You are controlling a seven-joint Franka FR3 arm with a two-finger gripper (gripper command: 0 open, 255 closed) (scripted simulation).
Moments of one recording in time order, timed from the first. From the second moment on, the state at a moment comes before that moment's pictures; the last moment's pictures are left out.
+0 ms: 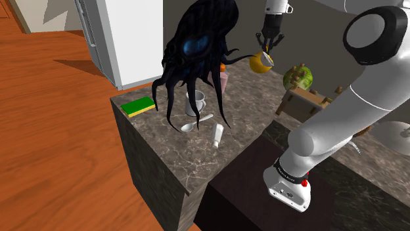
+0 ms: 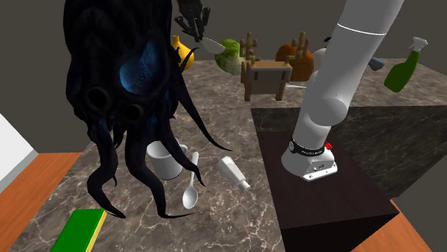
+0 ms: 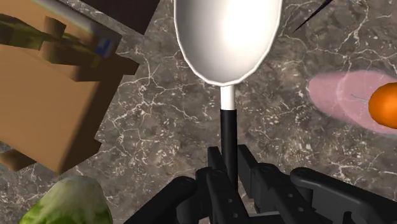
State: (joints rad) arm -0.49 -0.10 -0.08 -1.71 -0.09 1.42 0.56
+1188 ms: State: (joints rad) arm -0.64 0.51 -0.17 -0.93 -0.04 1.26 0.32
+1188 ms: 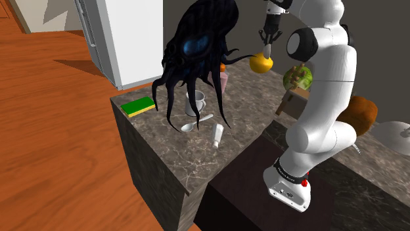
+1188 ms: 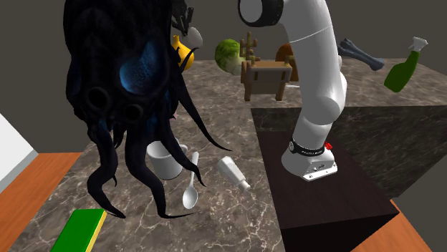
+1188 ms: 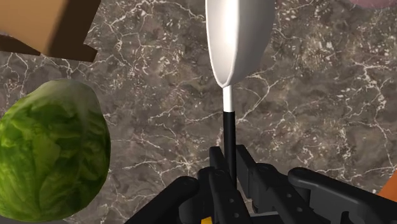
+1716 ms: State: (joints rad) arm -0.63 0.45 -0.17 -1.14 -0.05 1.41 0.34
